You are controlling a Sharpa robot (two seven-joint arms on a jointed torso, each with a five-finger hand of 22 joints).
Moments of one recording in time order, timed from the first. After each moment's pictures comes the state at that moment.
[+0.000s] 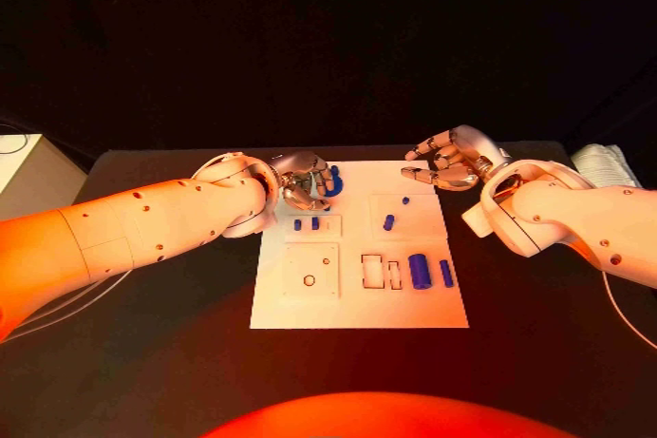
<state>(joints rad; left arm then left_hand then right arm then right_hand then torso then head) 1.27 -0.57 -0.11 1.24 -1.21 -0.17 -0.05 1.45 -0.25 0.49 0.16 0.31 0.58 0.17 0.61 0.48 0.70 0.14 0.77 0.26 1.01 0.07 1.16 0.69 0.17 0.87 0.17 1.00 0.66 1.32 -0.92 -0.16 1.59 -0.87 -0.56 -0.05 1.39 -0.17 0.21 0.29 0.24 0.92 0.16 0.17 0.34 1.46 0.07 1.49 1.31 1.47 0.00 1.55 1.31 0.01 1.47 0.10 1.55 1.31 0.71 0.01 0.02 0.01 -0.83</state>
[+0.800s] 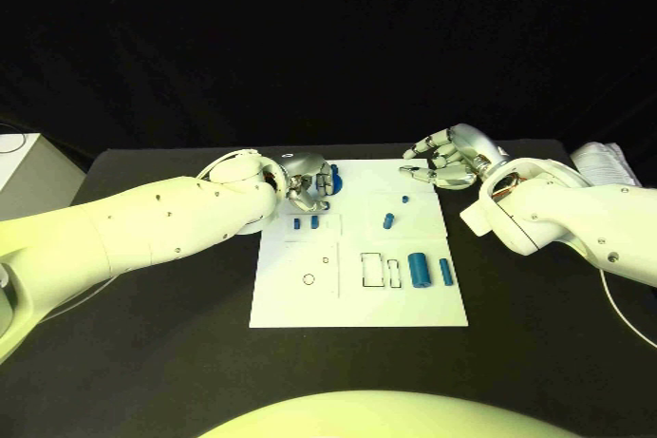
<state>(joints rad) 1.26 -0.51 -0.12 1.17 -1.39 -0.15 -0.06 1.43 -0.27 0.52 0.13 0.30 0.72 0.14 0.55 0.34 0.78 0.10 0.71 0.16 1.31 0.03 1.40 0.96 0.14 1.15 0.14 1.28 1.01 1.32 -0.91 -0.16 1.59 -0.87 -0.56 -0.05 1.39 -0.17 0.21 0.28 0.24 0.92 0.16 0.17 0.34 1.46 0.07 1.49 1.31 1.47 0.00 1.55 1.31 0.01 1.47 0.10 1.55 1.31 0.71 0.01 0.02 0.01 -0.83</state>
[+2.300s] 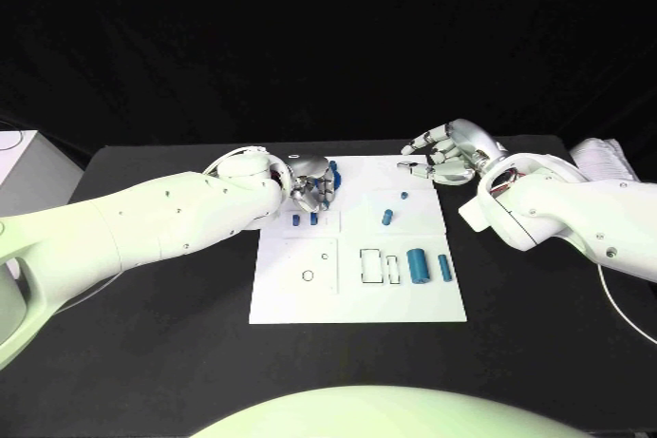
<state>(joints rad) 1.26 -0.47 -0.12 1.14 -1.41 -0.07 -0.06 1.43 -0.23 0.58 0.07 0.29 0.84 0.14 0.50 0.32 0.94 0.07 0.64 0.11 1.37 0.01 1.41 0.98 0.11 1.24 0.12 1.35 1.13 1.32 -0.91 -0.16 1.59 -0.87 -0.56 -0.05 1.39 -0.17 0.21 0.29 0.24 0.92 0.16 0.17 0.34 1.46 0.07 1.49 1.31 1.47 0.00 1.55 1.31 0.01 1.47 0.10 1.55 1.31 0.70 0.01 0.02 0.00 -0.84</state>
